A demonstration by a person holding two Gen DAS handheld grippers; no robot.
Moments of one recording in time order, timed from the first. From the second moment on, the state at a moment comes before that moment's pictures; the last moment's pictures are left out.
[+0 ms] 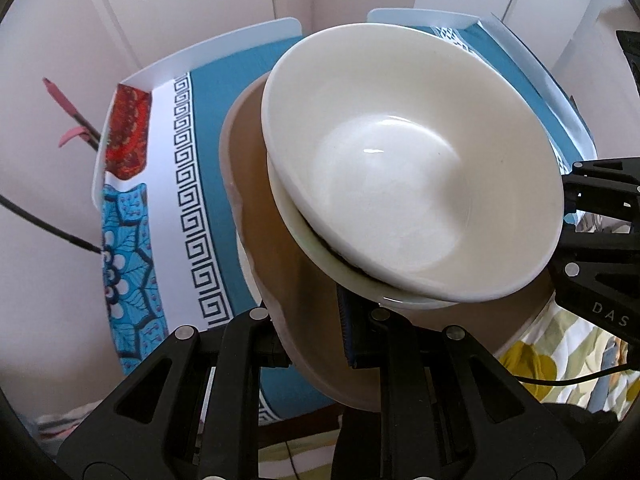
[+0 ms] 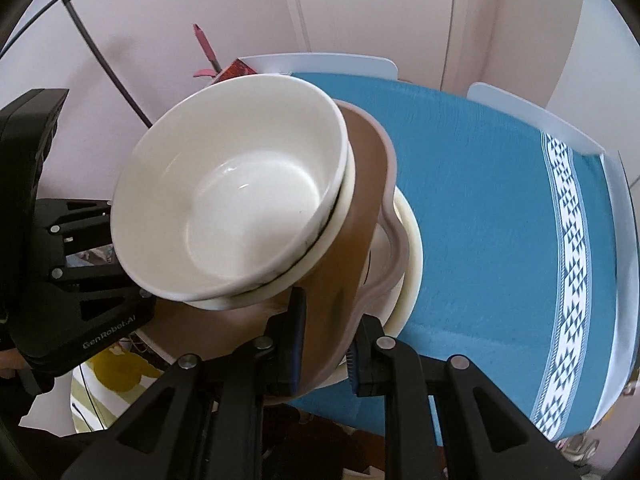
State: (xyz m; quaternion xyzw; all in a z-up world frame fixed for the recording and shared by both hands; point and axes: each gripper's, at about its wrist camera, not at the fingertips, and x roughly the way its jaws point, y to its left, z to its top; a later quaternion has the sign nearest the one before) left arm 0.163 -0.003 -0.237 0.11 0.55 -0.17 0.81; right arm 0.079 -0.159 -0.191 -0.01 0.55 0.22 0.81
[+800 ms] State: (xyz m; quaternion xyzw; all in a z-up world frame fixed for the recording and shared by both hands) left arm 0.182 -0.005 -0.260 0.09 0.58 -0.18 0.79; right arm 0.093 -0.171 -0.212 0.01 0.57 0.20 0.80
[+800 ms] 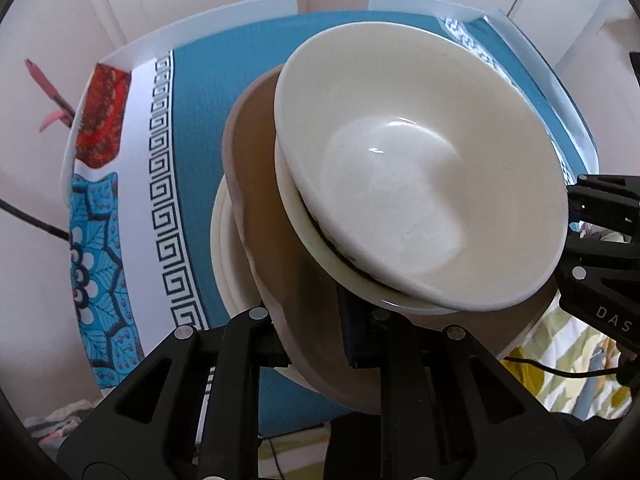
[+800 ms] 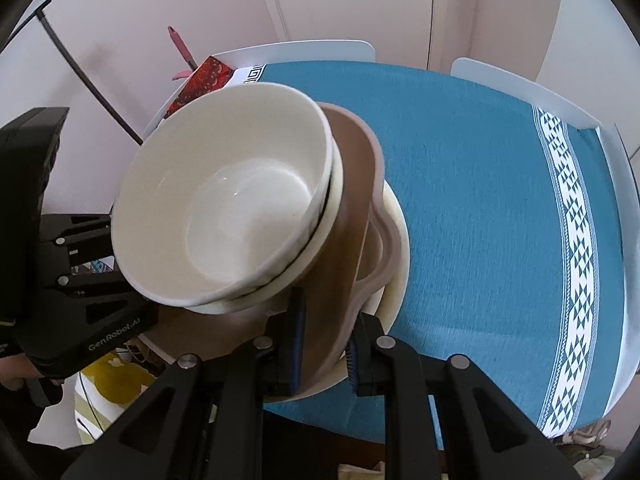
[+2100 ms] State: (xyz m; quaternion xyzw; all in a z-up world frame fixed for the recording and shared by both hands) left arm 0.181 0.000 -0.235 0.12 0.65 -0.16 0.73; right arm 0.108 -0.181 -0.194 0.04 0.64 0.20 0.74
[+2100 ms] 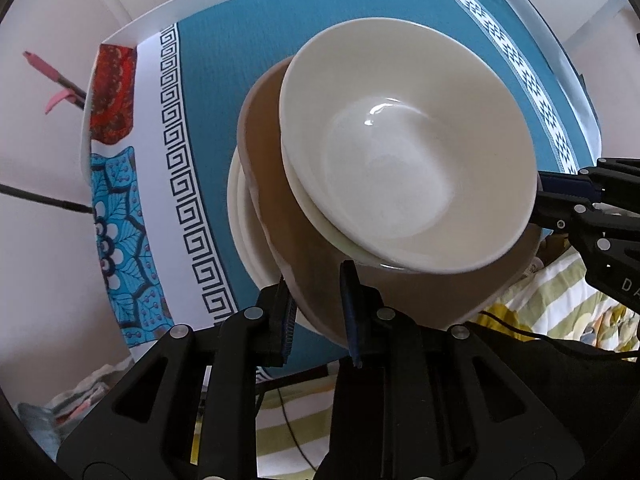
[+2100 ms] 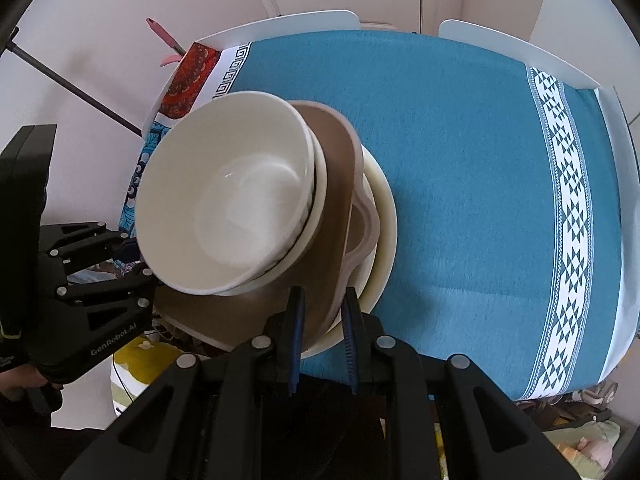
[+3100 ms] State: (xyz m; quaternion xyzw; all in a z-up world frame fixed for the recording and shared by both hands) left arm 0.100 0.012 -0.107 0.03 0.49 -0.14 0.86; right arm 0.037 -0.215 -0.100 0.06 0.50 0.16 0.85
